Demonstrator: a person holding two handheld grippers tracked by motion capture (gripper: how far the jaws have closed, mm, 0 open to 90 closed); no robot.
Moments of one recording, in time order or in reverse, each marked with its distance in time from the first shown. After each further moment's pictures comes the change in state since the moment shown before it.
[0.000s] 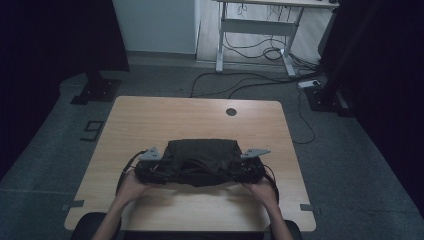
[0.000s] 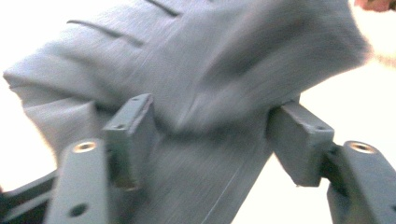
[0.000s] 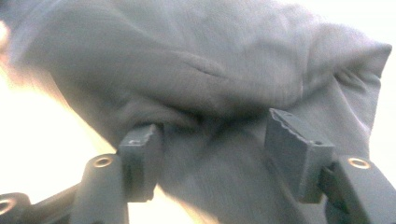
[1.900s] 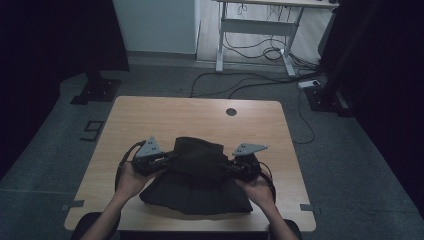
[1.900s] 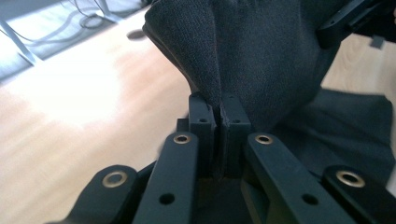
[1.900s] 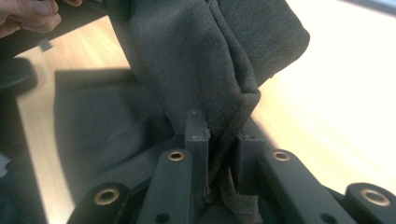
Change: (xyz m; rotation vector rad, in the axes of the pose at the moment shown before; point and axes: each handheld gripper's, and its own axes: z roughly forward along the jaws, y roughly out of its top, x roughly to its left) left arm -0.041 0.054 -0.035 -0.106 0.129 0.122; right arm 0.063 0.056 -0.042 -0.078 0.036 -0.072
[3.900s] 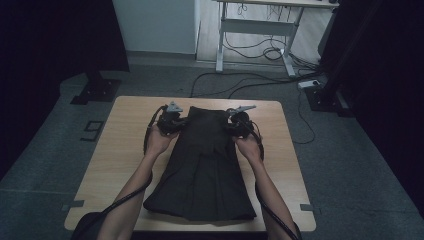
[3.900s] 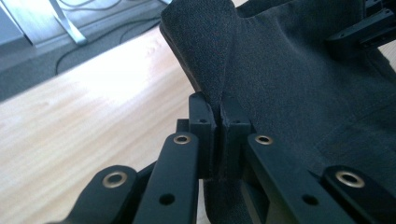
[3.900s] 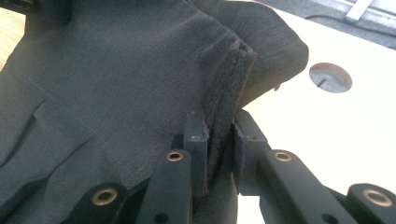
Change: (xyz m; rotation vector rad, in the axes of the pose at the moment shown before) left arm 0.103 0.056 0.115 0.074 0.138 -0.130; right arm -0.126 0.055 0.085 0.091 -0.230 0.116
